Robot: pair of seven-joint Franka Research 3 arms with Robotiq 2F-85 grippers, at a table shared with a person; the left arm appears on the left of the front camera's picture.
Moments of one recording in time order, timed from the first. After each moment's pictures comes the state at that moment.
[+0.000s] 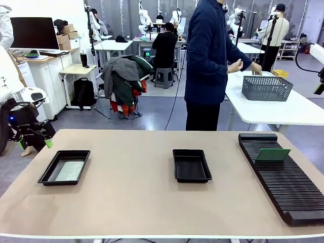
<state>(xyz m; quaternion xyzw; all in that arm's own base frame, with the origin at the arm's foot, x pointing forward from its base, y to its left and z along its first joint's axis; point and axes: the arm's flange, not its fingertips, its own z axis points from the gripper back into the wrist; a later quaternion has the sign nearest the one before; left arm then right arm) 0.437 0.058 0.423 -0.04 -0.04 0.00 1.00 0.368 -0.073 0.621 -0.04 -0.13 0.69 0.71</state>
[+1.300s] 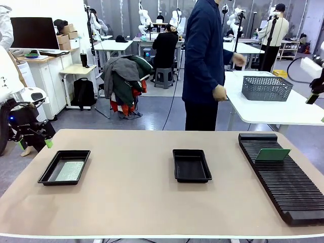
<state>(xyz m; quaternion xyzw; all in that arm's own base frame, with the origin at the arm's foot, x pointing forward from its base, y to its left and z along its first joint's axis) 0.437 0.058 0.423 -0.04 -0.04 0.00 1.00 0.389 -0.067 0.574 -0.03 -0.11 0.70 0.71</state>
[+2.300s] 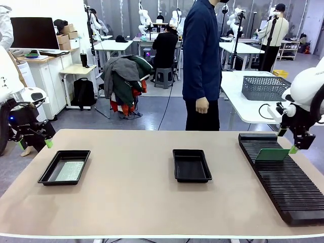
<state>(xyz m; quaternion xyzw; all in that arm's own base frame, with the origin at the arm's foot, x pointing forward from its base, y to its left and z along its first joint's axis) 0.437 0.057 0.423 -0.04 -0.04 0.00 1.00 0.461 -0.056 0.417 -0.03 -0.09 0.71 0.70</state>
